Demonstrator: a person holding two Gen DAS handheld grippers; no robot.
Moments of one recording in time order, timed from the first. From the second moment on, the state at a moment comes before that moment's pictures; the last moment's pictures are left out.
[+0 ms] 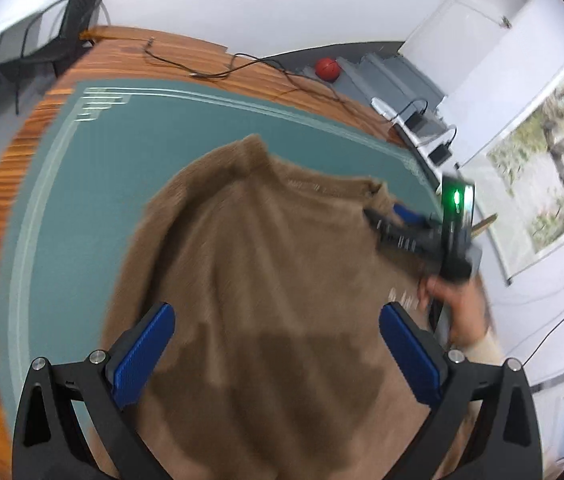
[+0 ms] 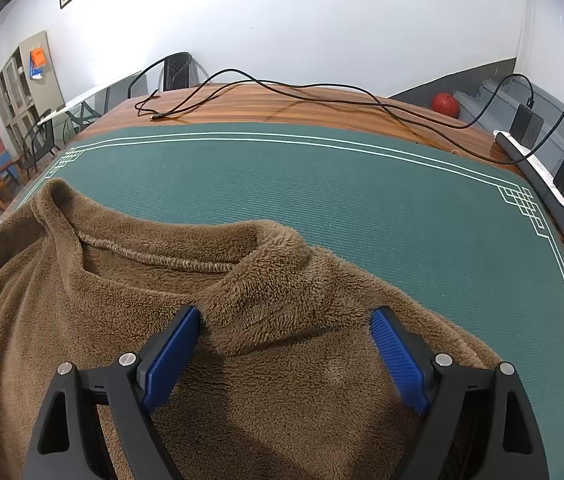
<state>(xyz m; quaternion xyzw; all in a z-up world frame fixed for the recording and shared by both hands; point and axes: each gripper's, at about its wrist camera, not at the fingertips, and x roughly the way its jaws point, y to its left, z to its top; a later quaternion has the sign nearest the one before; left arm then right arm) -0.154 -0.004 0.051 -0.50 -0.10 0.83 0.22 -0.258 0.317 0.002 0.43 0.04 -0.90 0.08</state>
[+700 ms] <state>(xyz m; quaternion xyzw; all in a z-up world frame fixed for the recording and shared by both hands) -0.075 -0.090 -0.020 -0.55 -0.07 0.82 0.15 -0.255 0.316 0.004 0.43 0.05 -0.90 0.07</state>
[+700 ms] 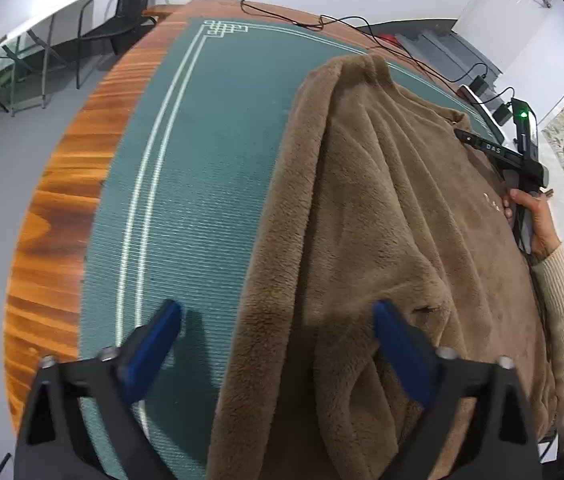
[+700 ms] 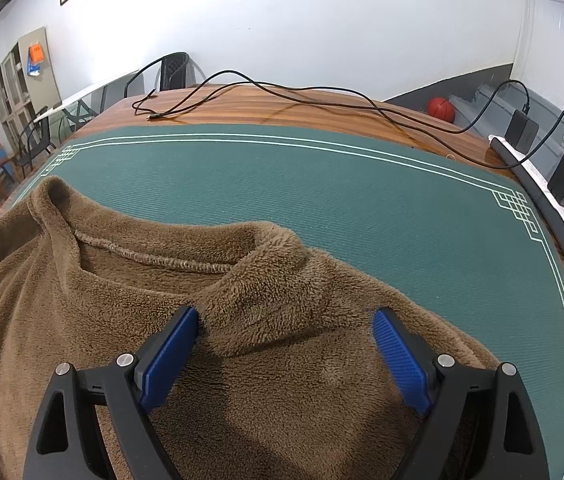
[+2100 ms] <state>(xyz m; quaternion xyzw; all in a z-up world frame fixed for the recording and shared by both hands) -0.183 -0.122 -0.007 -0.49 0.08 0.86 -0.10 -0.259 0.318 0.002 0.43 0.05 -0.90 0.08</state>
